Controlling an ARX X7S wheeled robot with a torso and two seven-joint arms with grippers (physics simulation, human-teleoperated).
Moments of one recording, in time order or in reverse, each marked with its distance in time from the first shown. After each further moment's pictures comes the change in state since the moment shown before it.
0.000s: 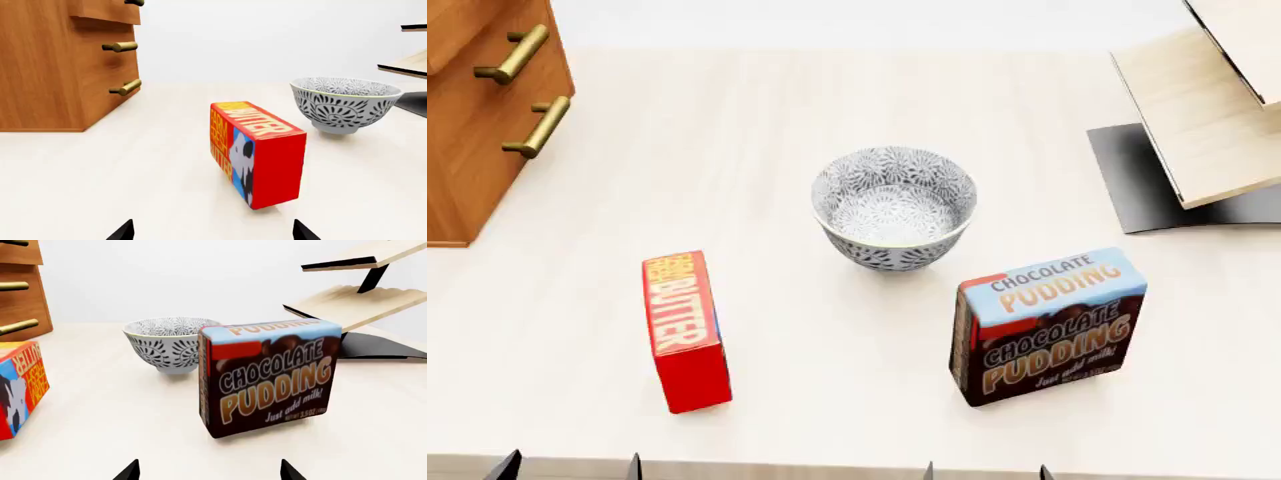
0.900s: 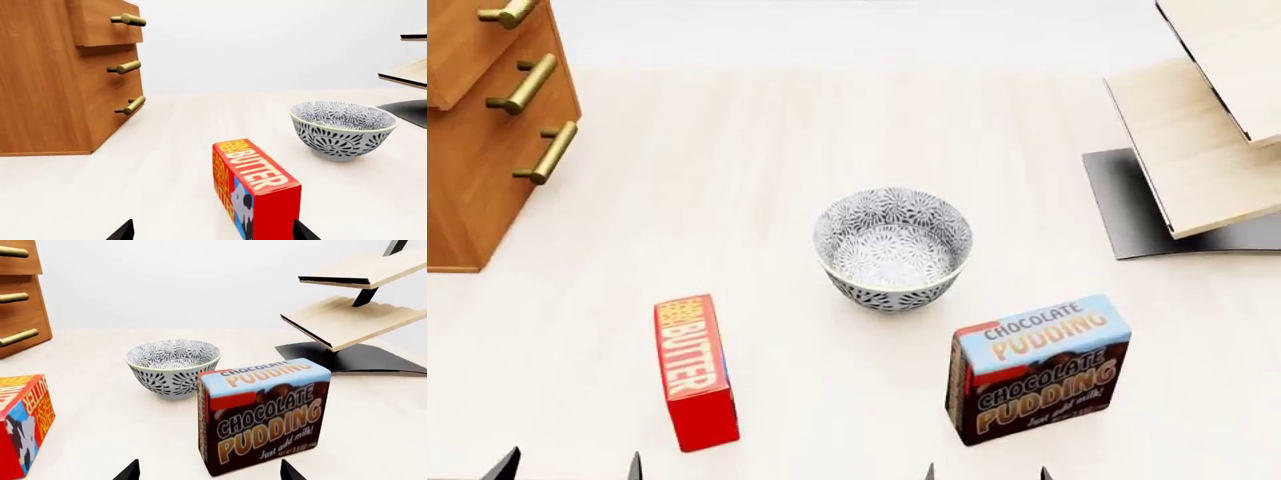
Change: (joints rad) left arm -0.008 -0.079 0.099 -0.002 -0.048 0.002 -0.106; right arm 0.005 0.078 -0.093 0.001 0.074 0.009 0.100
